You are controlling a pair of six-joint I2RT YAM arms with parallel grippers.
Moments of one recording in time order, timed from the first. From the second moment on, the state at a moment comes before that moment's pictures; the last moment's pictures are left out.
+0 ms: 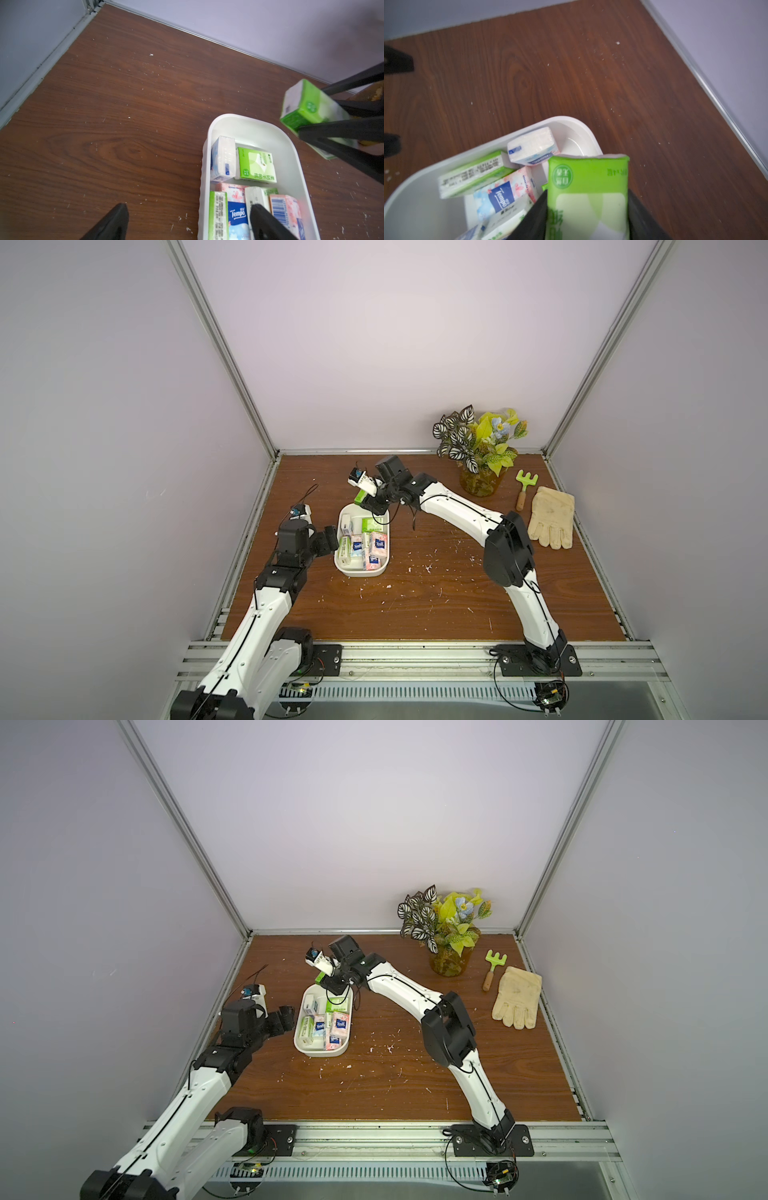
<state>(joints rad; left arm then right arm) -0.09 0.83 0.52 -0.26 -0.02 -0.34 0.82 2.17 1.98 -0.51 -0.12 -0.24</state>
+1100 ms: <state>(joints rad) -0.09 0.87 0.48 -0.18 -0.03 -0.35 0.84 2.02 1.34 -0.19 0.37 0.58</state>
